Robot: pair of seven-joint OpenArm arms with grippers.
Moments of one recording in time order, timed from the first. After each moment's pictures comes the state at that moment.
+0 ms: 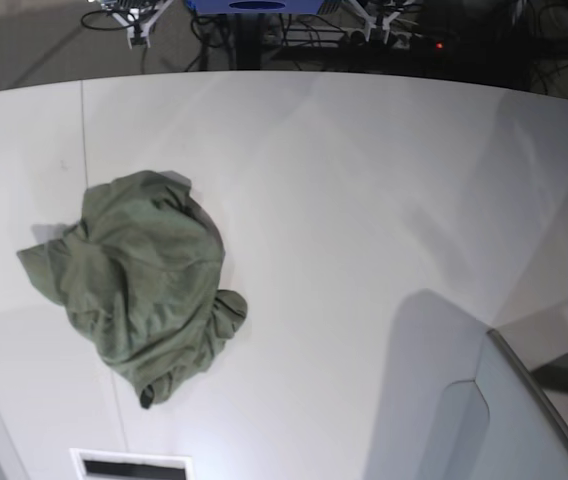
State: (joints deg) left arm 8.6 -4.2 1.6 6.7 0.2 -1.5 -7.6; right arm -7.8 1.0 1.6 10.8 -2.9 0.3 -5.7
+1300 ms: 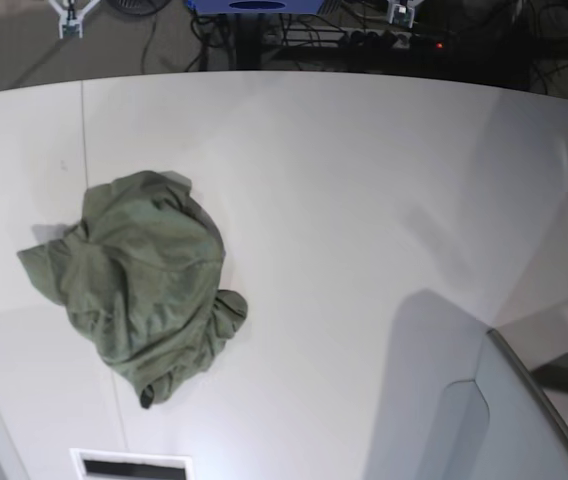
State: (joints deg) left arm 35.8 -8.6 1.2 53.8 0.1 -1.5 -6.8; right arm -37.8 3.7 11.5 72.0 -3.3 0.1 -29.6
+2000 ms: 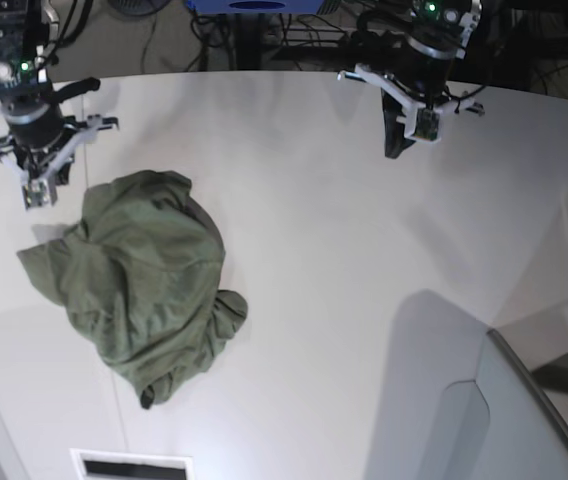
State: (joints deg) left arm 36.2 -10.0 1.7 101.1 0.0 -1.6 6.3; right arm -25.0 5.3 11.1 109.3 -3.1 14.9 -41.5
